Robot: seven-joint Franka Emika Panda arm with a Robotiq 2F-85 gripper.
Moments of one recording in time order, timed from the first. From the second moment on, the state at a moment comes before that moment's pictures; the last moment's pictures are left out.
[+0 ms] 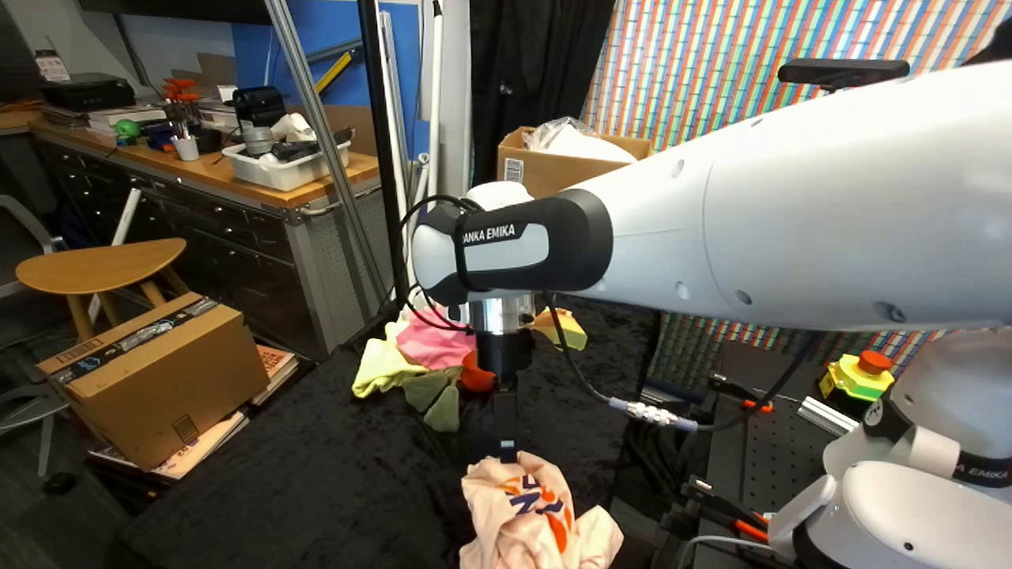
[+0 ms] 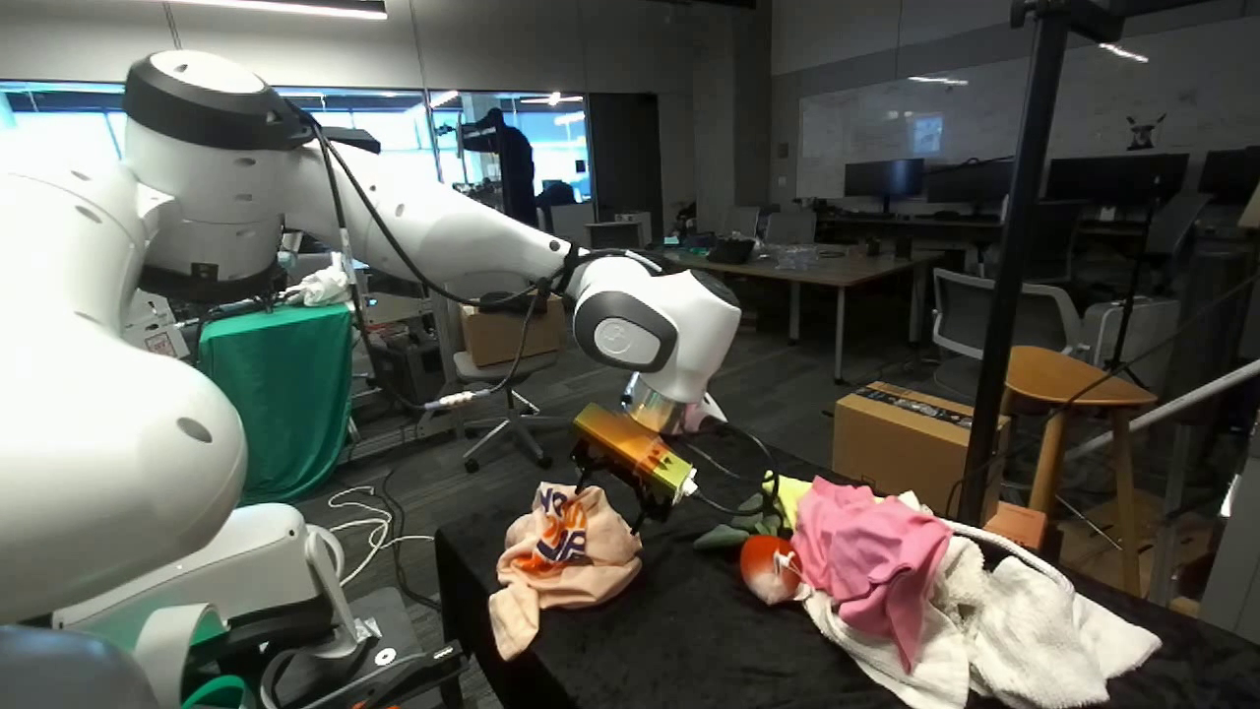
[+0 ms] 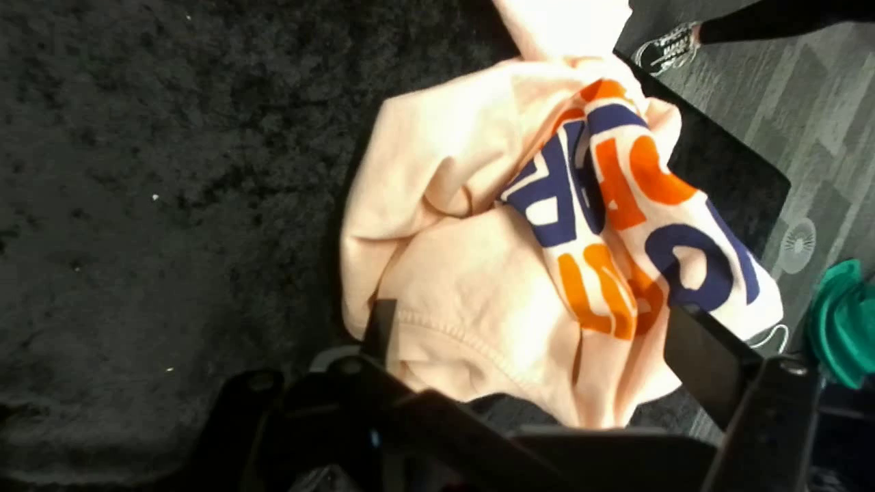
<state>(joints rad) -1.72 -1.07 1.90 -2.11 1.39 1.64 -1.11</state>
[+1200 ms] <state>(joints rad) -1.57 -1.07 1.91 -2.16 1.44 1.62 -1.21</state>
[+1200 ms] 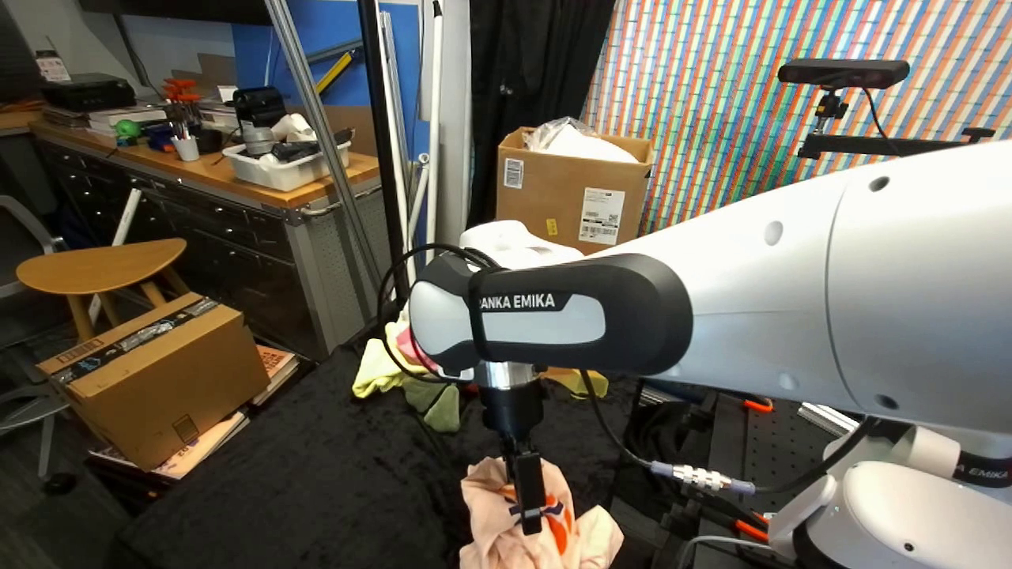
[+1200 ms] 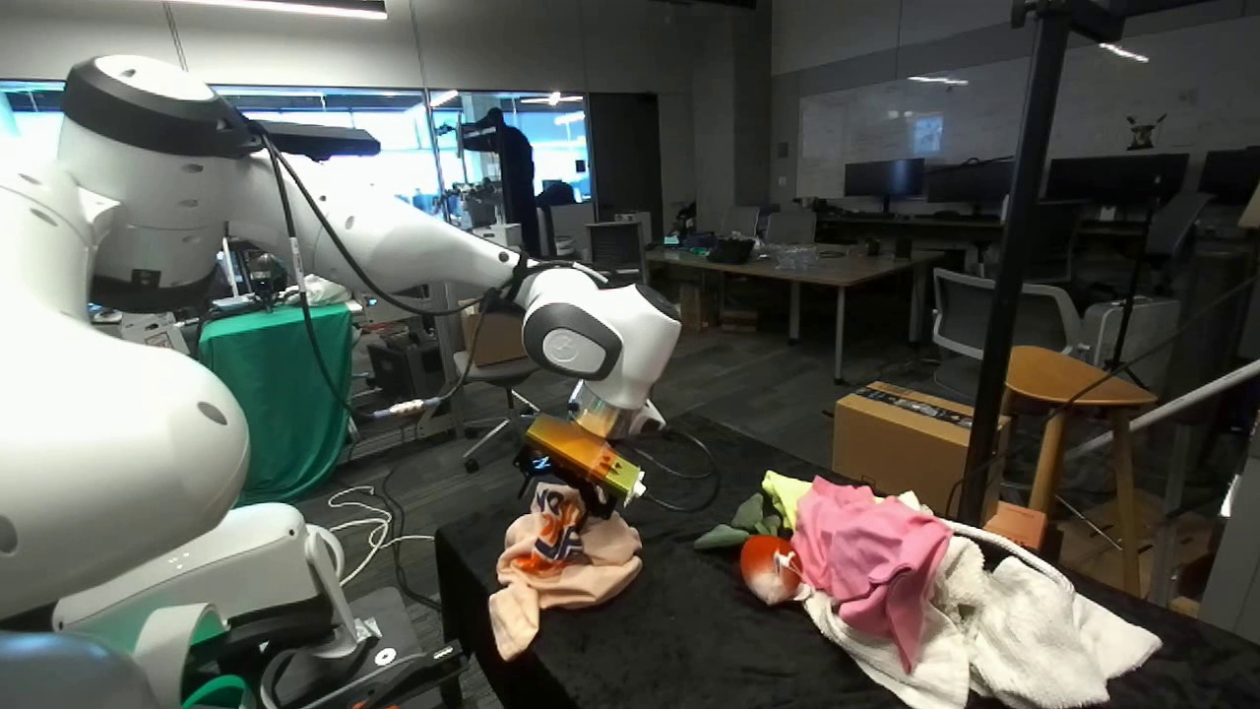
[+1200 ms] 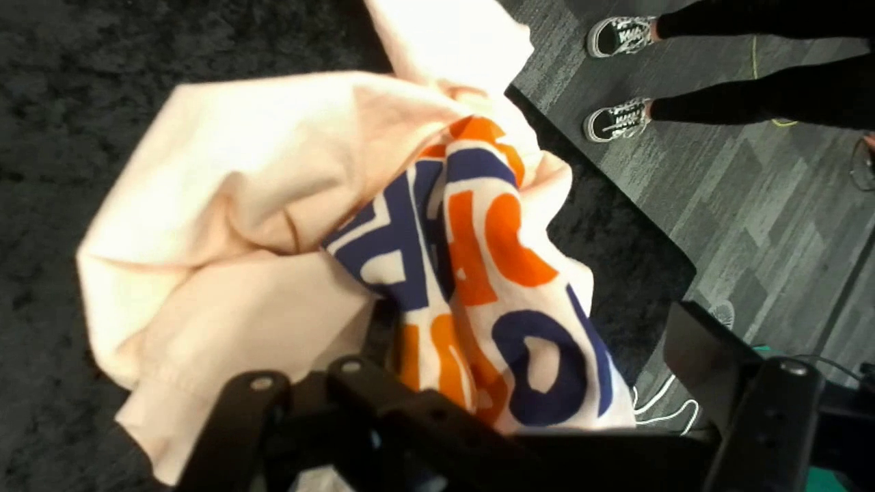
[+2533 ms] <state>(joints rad) -1.56 -1.18 1.92 -2.13 1.52 1.62 -1.12</state>
